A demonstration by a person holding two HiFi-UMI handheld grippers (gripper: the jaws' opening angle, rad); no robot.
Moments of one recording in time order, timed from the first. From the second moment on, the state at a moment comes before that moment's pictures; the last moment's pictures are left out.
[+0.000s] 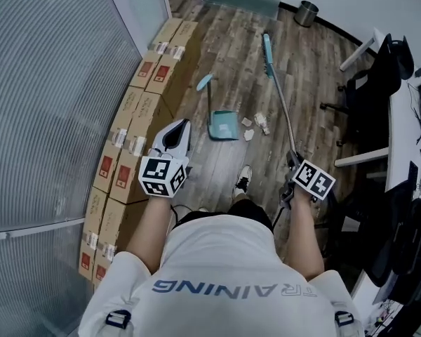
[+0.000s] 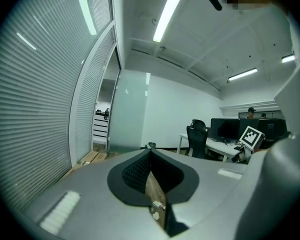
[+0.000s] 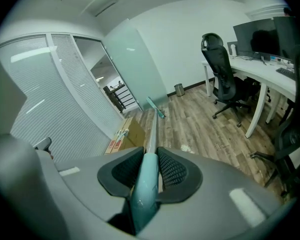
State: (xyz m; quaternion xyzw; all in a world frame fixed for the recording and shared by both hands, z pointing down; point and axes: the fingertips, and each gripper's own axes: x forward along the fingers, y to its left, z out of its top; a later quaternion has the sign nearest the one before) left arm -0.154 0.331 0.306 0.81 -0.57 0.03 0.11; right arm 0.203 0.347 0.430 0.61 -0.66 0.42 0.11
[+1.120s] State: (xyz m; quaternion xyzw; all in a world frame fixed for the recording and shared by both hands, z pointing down) left arm -0.100 0.084 0.342 0.80 -0.58 0.08 0.15; right arm 0.259 0.116 0.482 0.58 -0.65 0.47 0.16
